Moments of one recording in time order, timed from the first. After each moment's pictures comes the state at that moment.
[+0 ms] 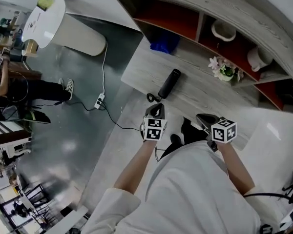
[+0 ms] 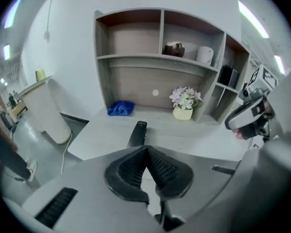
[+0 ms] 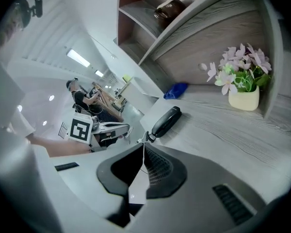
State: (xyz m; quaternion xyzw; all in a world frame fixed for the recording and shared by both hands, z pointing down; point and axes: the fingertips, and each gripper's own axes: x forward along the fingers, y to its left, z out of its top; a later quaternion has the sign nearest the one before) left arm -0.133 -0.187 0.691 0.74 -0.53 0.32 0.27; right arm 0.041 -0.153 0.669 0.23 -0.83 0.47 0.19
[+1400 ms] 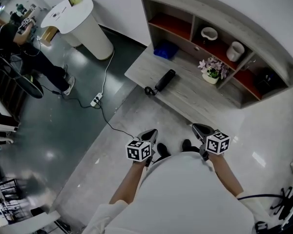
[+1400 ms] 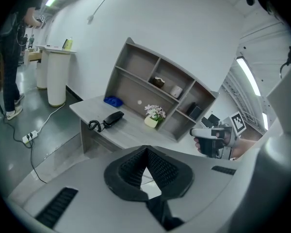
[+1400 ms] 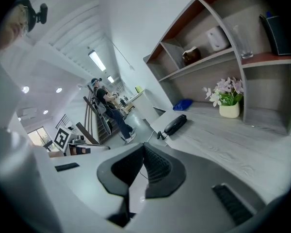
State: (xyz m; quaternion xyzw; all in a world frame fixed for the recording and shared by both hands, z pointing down) left arm -0.084 0.057 0.595 0.75 -0.52 0.12 0.39; right arm 0.090 -0.003 0.584 0.27 -0.87 0.38 0.14
